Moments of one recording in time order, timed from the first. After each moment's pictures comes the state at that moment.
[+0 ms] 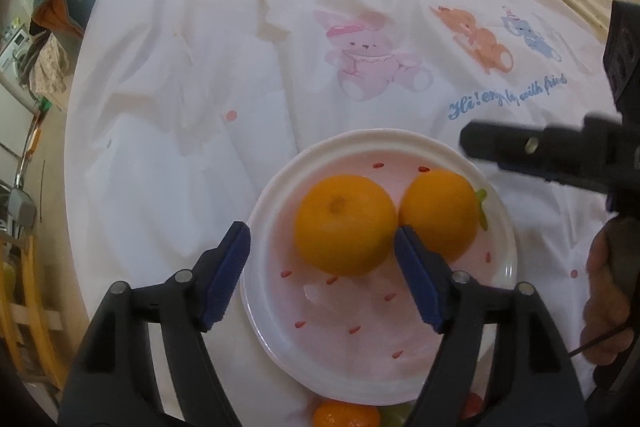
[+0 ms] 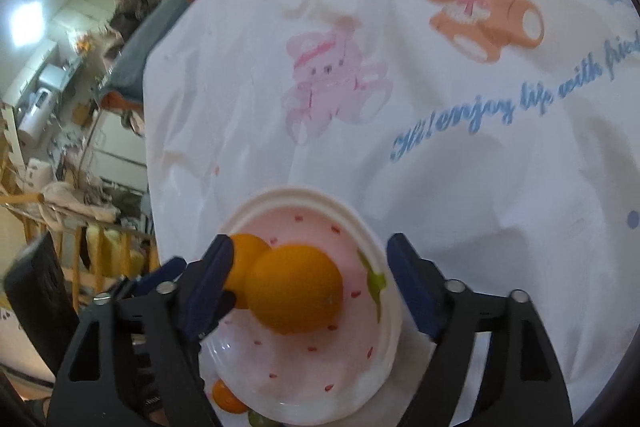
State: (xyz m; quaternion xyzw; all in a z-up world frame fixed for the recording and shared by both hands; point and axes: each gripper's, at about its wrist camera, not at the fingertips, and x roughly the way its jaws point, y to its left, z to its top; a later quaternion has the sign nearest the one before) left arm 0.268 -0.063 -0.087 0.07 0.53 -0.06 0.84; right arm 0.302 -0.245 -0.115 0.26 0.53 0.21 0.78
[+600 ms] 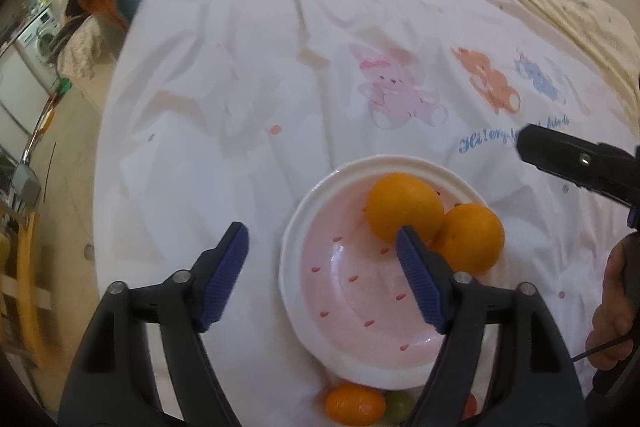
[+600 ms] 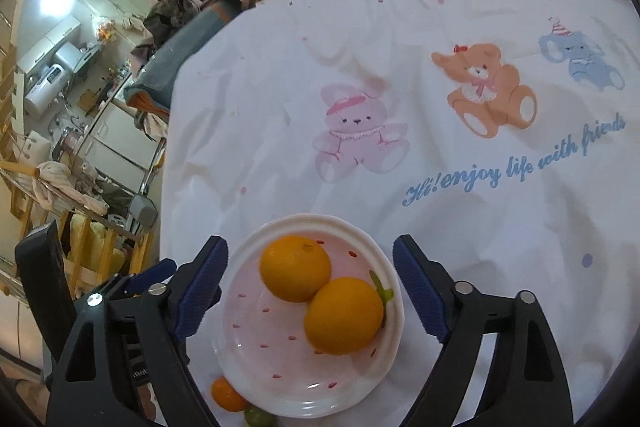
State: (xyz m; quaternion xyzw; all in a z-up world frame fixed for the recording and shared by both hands) left arm 0.248 -0.034 -0.054 0.02 0.50 -0.03 0.87; right arm 0.283 -0.240 -0.064 0.20 0.47 0.21 0.83
